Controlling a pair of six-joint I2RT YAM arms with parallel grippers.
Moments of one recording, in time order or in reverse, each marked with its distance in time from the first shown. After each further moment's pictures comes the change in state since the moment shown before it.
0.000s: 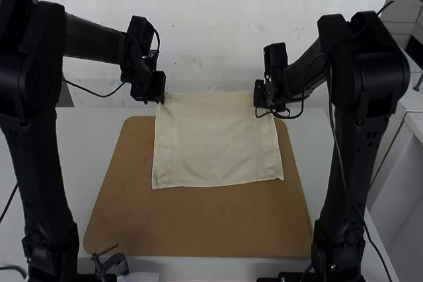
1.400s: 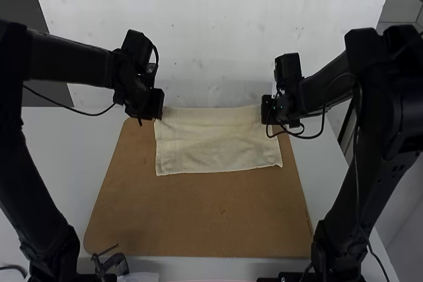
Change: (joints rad) left arm -0.092 -0.261 -0.295 0.053 -0.071 -0.001; right arm -0.024 -0.249 -0.233 -0.087 -0.099 -0.086
